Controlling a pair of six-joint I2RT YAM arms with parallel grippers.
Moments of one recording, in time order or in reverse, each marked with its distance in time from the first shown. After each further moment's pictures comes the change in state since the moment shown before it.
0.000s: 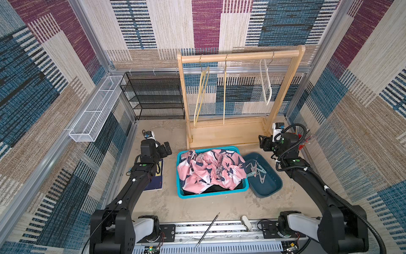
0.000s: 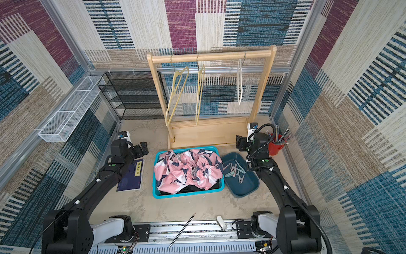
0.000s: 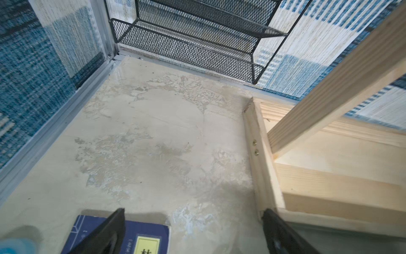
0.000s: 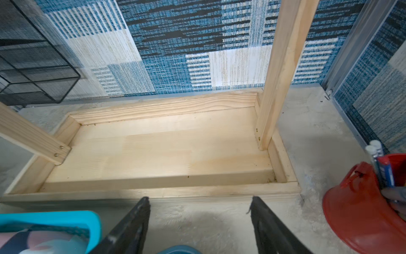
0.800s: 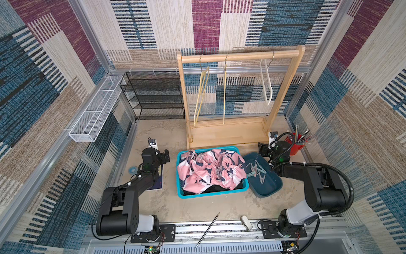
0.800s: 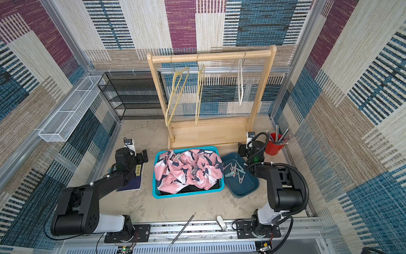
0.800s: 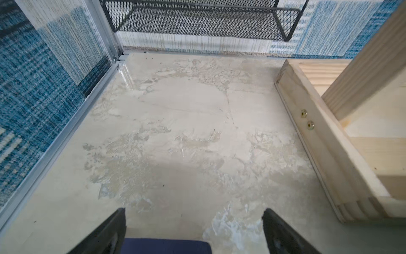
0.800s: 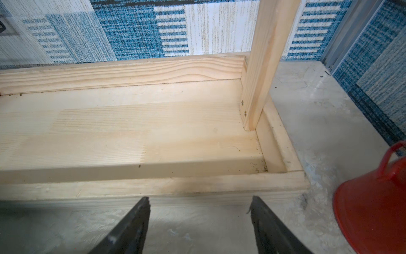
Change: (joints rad) left arm 0.076 0.216 -0.119 0.324 0.042 0.208; right arm -0.058 0.335 -0.177 0.507 0.008 -0.090
